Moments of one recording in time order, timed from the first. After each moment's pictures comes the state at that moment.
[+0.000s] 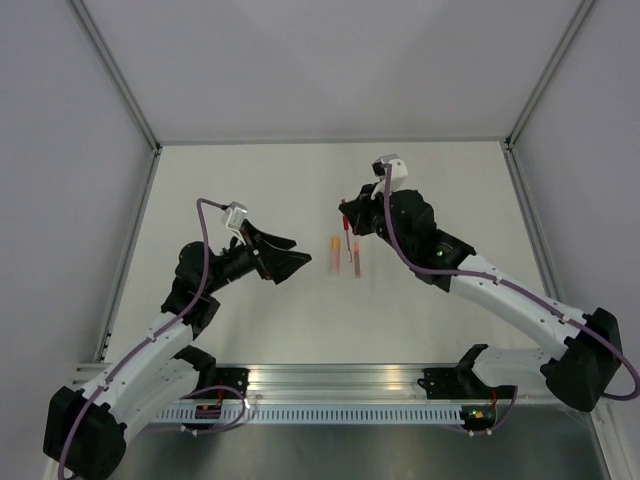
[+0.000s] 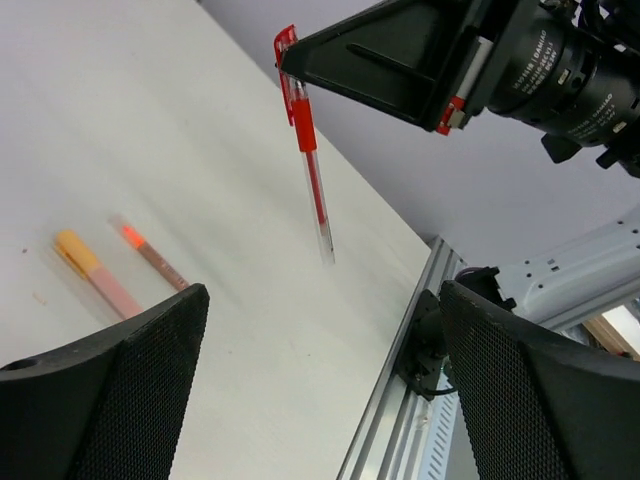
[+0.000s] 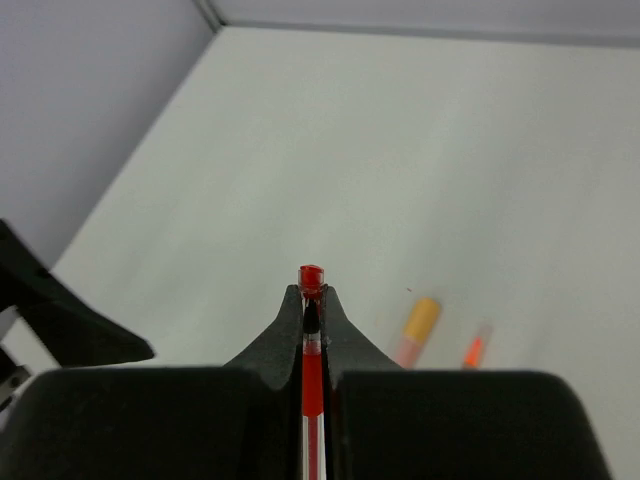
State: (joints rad) left arm -0.44 0.80 0.46 0.45 0.60 -0.66; right arm 0.79 1.22 1.02 0.02 0.18 0.39
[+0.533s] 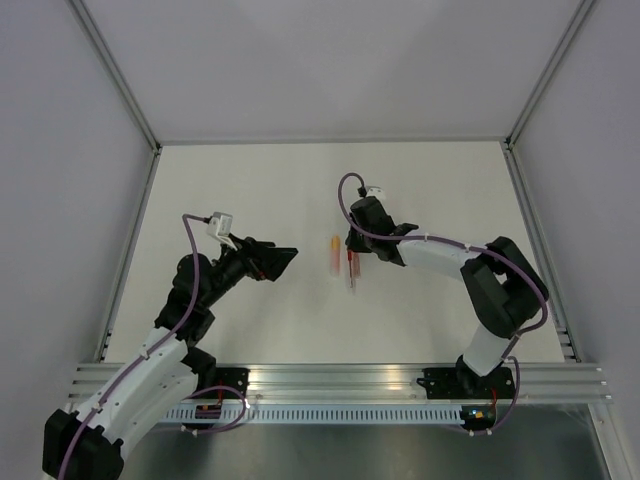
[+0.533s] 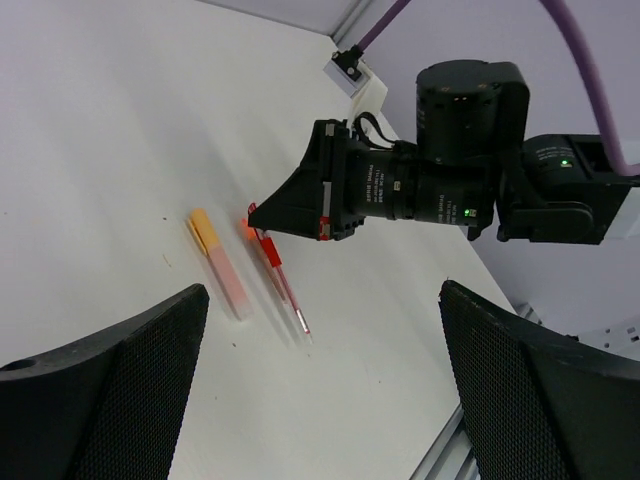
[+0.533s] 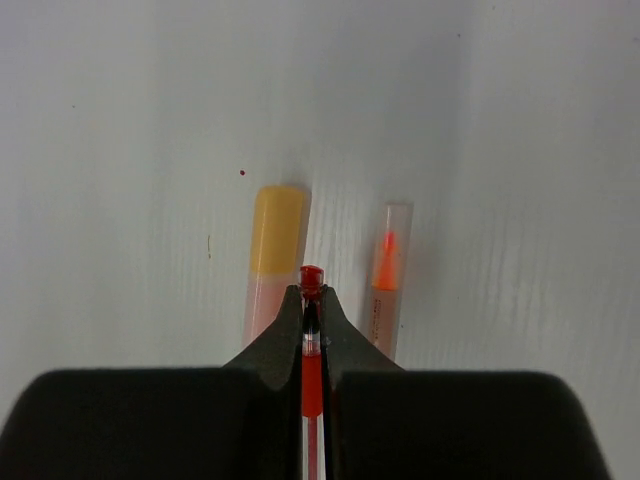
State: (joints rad) left arm -0.44 0.68 0.38 0.29 0.29 -0.62; right arm 0.65 1.71 1.02 -0.08 0.18 0.60
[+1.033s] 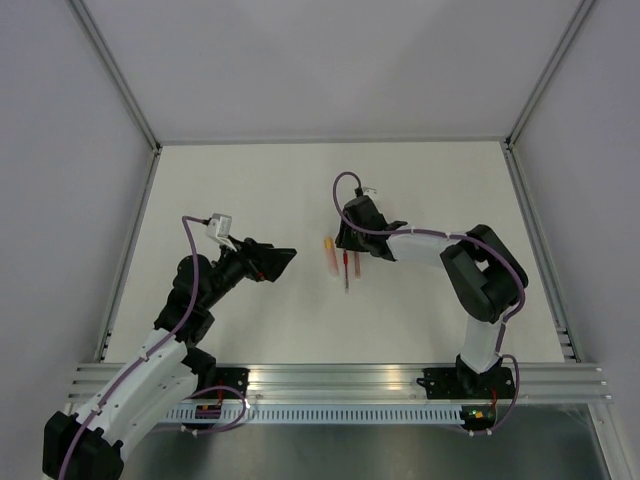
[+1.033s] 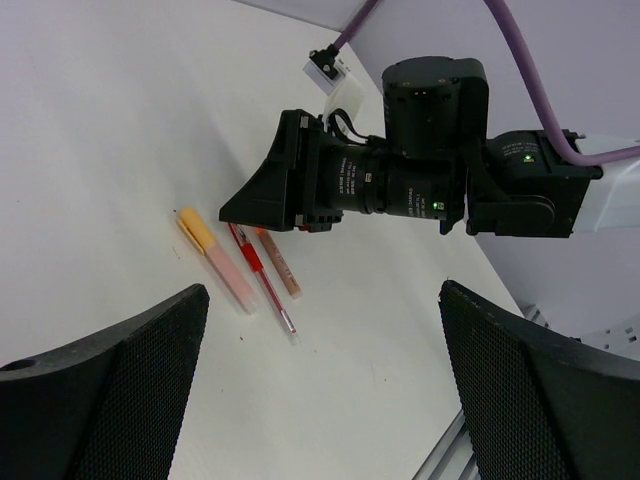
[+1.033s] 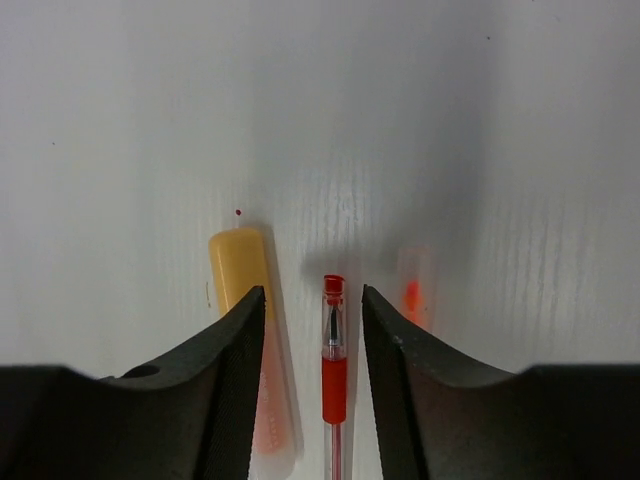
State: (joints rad) left arm -0.44 0.66 0.37 0.26 0.26 -0.62; right arm 0.64 1.86 1.07 -0.01 0.16 0.69
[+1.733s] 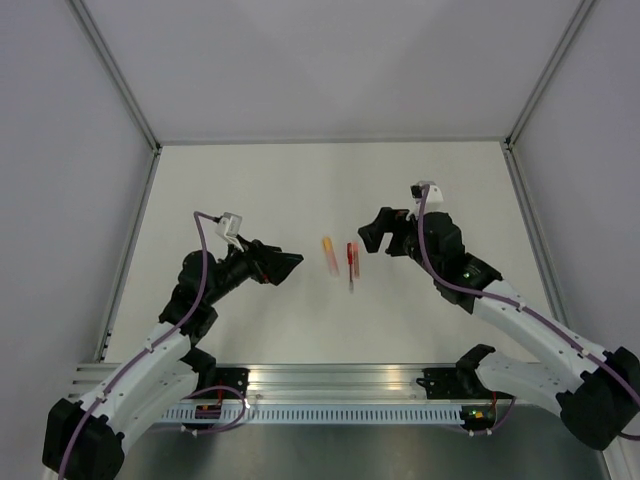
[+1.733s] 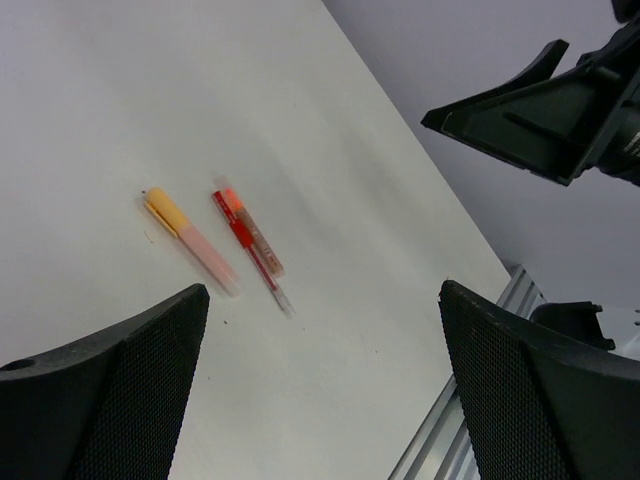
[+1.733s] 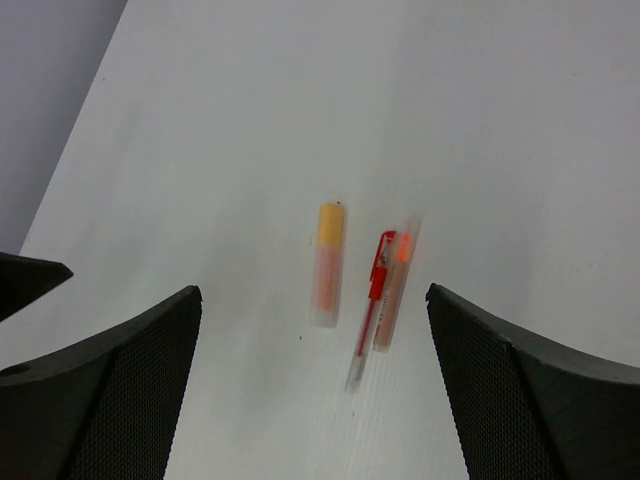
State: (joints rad) left arm -0.44 0.73 0.37 0.29 0.35 -0.60; right arm 0.62 1.08 0.82 -0.09 0.13 0.52
